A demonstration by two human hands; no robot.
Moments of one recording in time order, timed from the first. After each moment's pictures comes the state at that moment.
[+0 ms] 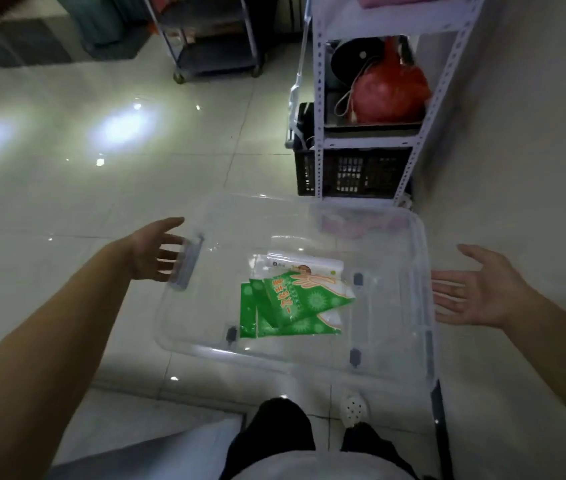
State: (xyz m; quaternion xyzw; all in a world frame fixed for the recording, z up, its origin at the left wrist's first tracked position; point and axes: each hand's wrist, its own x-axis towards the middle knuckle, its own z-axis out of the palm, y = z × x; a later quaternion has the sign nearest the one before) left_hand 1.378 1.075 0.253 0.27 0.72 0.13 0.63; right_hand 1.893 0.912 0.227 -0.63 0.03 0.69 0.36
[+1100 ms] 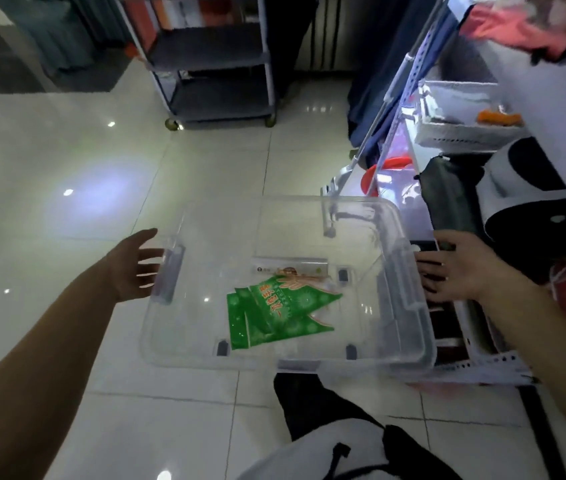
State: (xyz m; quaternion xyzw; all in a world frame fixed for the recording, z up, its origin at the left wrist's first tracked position) left_hand 1.167 1.921 0.227 0.21 0.70 0.22 0.64; right_hand 1.677 1.807 0.216 -0.65 0.02 0.66 0.37
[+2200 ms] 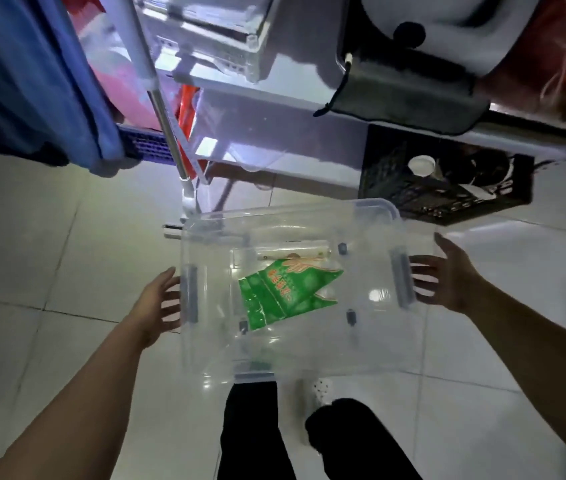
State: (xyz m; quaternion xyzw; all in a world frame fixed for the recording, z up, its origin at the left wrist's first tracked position) left_hand 1.537 2.630 -0.061 0.56 0.45 -0.37 0.59; right_hand 1.547 2.113 0.000 -0.51 0.55 0.29 0.59
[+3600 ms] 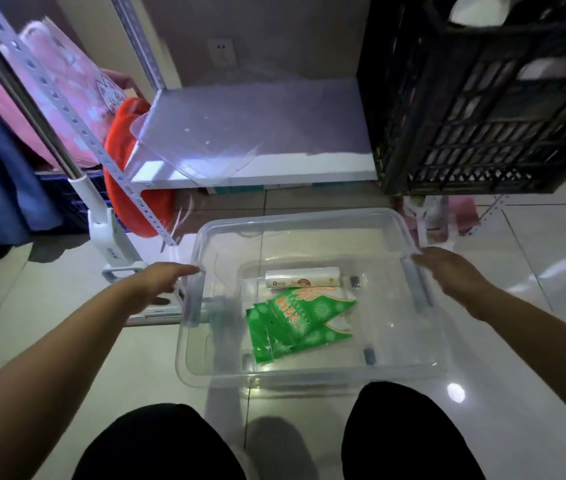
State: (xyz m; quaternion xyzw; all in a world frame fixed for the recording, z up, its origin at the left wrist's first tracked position) left_hand 1.696 2.559 -0.415 0.85 0.14 -0.36 0.36; right_hand 1.553 2.073 -0.418 -0.80 0.31 0.13 0.49
